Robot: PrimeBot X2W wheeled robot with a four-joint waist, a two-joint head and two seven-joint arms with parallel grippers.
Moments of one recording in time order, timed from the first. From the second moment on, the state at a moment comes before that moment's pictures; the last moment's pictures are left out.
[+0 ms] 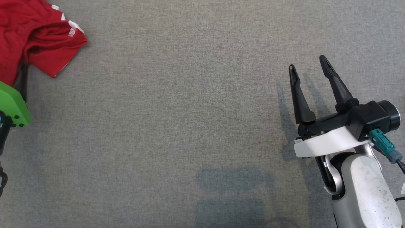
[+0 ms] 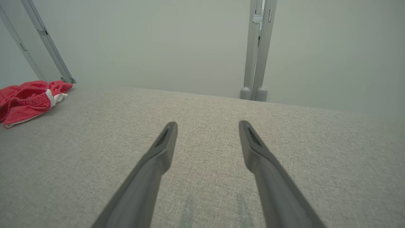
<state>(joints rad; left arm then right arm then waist) -0.77 0.57 -0.32 0.71 -0.57 -0.12 0.10 -0.27 -0.05 0.08 -0.12 0.03 0.13 -0.11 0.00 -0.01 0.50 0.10</state>
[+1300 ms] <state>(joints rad) -0.86 0.62 -0.52 0.65 -0.58 -0.13 0.06 -0.21 -0.05 0.09 -0.02 0.10 0.13 -0.18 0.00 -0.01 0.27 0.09</state>
